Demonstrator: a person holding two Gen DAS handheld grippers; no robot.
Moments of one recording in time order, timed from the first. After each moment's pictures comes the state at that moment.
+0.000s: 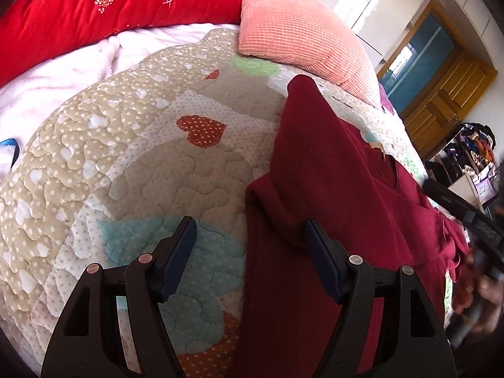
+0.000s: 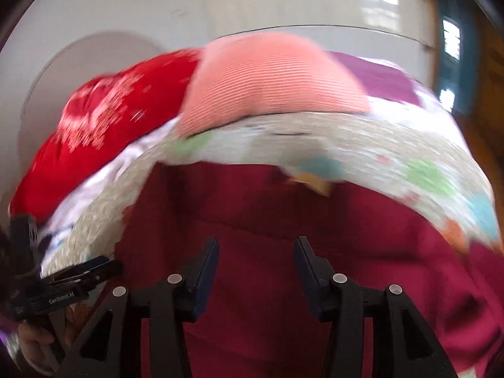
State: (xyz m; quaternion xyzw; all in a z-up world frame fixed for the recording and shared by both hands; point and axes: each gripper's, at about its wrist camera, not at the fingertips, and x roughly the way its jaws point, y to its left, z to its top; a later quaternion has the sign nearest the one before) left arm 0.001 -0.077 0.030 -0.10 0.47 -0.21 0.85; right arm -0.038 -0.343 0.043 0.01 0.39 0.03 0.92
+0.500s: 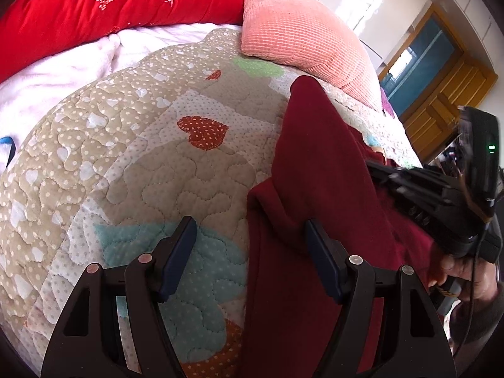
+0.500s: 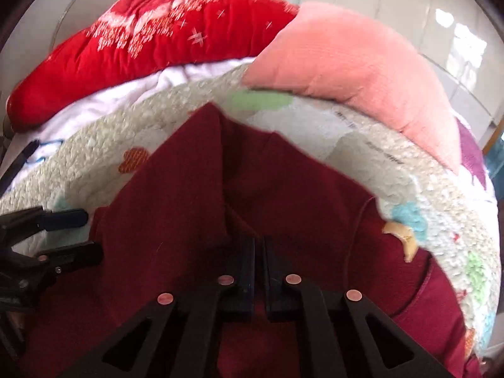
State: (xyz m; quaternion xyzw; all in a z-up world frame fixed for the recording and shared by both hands) left arm 0.006 -0.072 0.027 -0.12 0.46 -0.21 0.85; right arm 0.014 -0.302 0.012 -0.11 0.41 0.07 0.90
